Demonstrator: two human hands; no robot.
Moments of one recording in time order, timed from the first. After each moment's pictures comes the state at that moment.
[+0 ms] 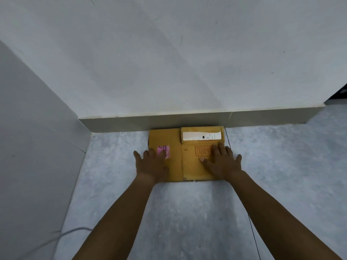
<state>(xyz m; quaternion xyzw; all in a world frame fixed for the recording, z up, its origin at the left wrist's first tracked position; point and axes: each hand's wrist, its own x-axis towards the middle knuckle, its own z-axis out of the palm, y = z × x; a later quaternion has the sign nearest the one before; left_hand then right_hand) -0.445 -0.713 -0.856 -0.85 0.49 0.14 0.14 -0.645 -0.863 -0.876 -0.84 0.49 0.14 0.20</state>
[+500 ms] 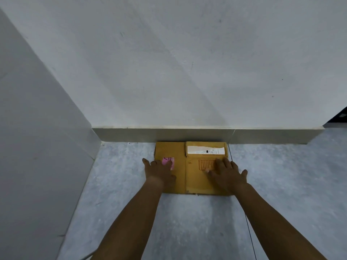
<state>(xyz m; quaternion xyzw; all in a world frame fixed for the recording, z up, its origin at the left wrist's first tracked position) -0.452 -0.727 -0.830 -0.84 0.47 0.19 0.18 -0.647 -0.865 -0.850 -0.84 0.48 0.15 0.21</state>
